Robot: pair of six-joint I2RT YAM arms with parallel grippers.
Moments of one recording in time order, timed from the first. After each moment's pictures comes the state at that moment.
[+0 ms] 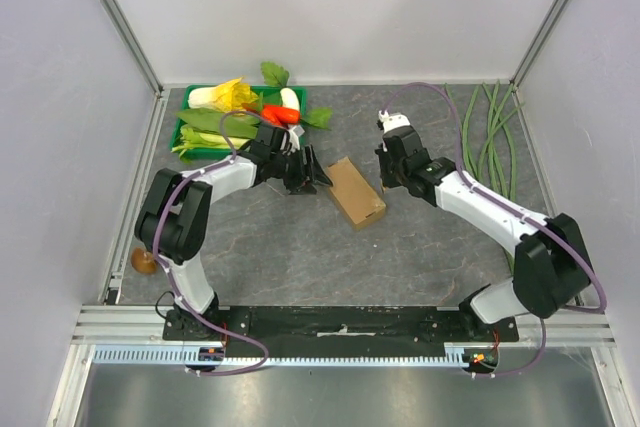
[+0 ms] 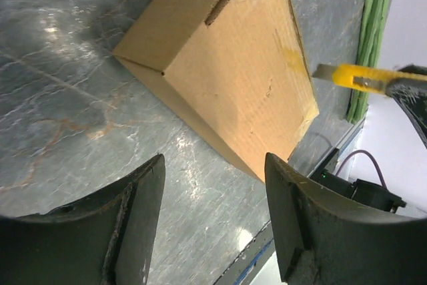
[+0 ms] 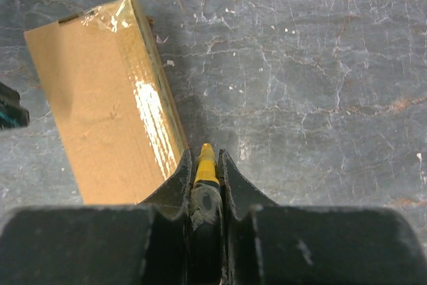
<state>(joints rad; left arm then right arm) -0.40 1.80 1.09 -0.15 0.57 -0.64 0.56 1.44 1.04 -0.35 0.23 0.24</state>
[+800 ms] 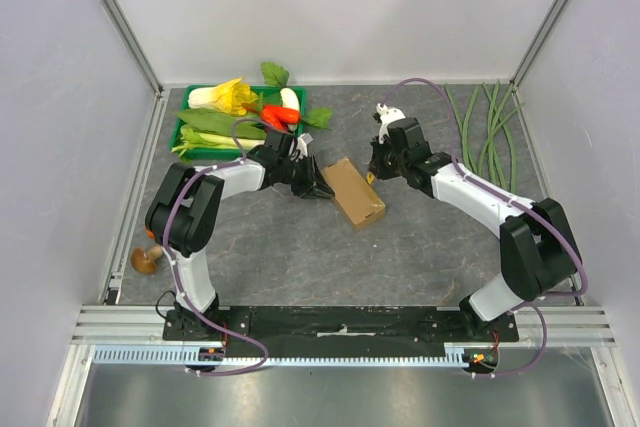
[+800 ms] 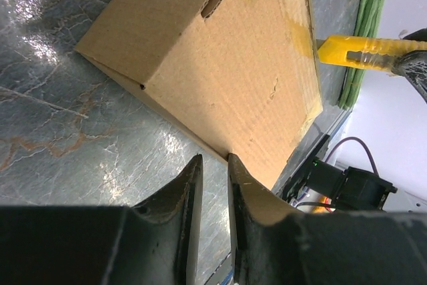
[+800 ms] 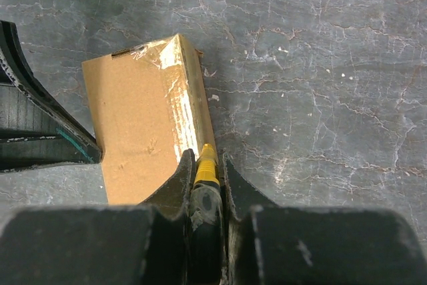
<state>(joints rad) -0.44 1.89 1.09 -0.09 0.65 -0.69 0.49 1.56 1.05 -0.18 -0.01 0.22</state>
